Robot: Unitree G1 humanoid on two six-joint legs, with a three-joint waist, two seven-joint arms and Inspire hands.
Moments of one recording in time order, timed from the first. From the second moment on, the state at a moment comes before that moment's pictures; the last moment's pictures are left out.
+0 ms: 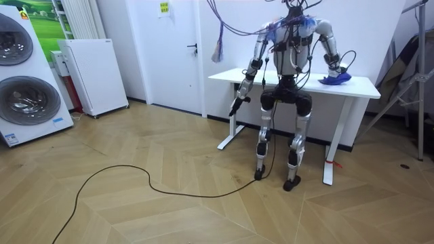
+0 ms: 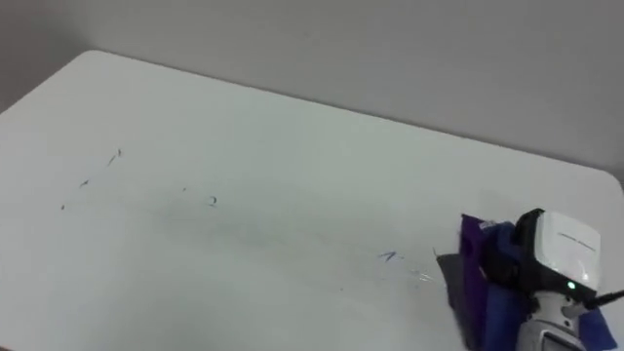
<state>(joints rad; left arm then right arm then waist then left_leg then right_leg) 0.32 0.30 0.07 0.97 0.43 0.04 0.12 -0.11 -0.50 0.08 0.85 -0.75 -0.01 -0.65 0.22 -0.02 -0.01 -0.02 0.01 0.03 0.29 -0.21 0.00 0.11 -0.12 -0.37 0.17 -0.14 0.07</state>
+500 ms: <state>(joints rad) 0.39 0.30 0.06 0.96 0.39 0.09 0.10 -0.25 -0.53 0.09 0.93 -0.53 -0.08 -0.63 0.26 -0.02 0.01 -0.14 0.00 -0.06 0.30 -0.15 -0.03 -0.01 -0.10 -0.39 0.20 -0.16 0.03</state>
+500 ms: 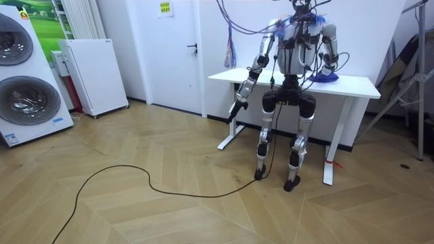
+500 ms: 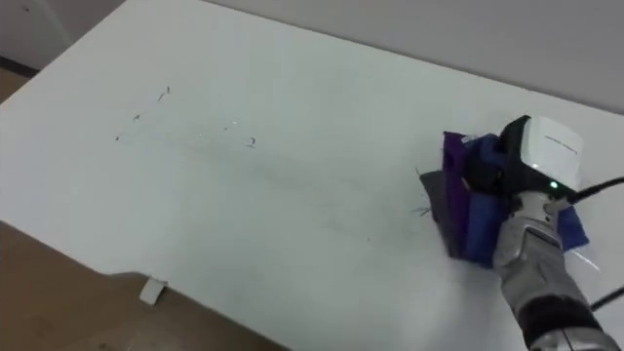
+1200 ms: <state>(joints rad) 0.36 0.29 0.05 0.94 0.39 0.07 0.11 -0.12 -0.51 0.06 0.83 -0.60 0.03 -0.57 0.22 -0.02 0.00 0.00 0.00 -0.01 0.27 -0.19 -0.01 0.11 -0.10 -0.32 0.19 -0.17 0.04</state>
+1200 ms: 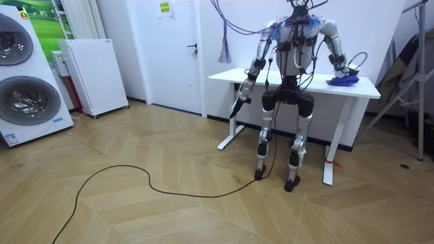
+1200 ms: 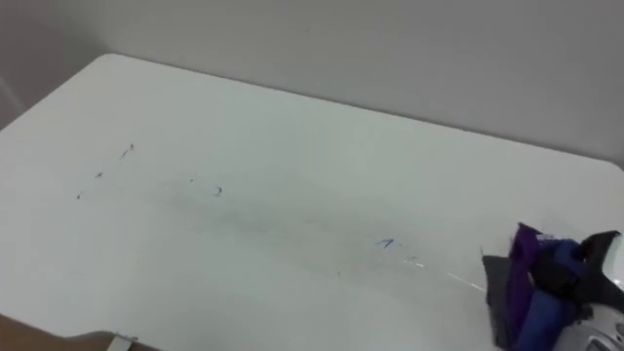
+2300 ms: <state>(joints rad) 0.37 0.25 0.07 0.93 0.47 0.10 0.07 -0.19 -0.41 0.23 0.72 -0.75 0.05 -0.45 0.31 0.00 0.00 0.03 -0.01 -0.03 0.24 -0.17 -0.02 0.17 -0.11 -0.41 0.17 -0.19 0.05</state>
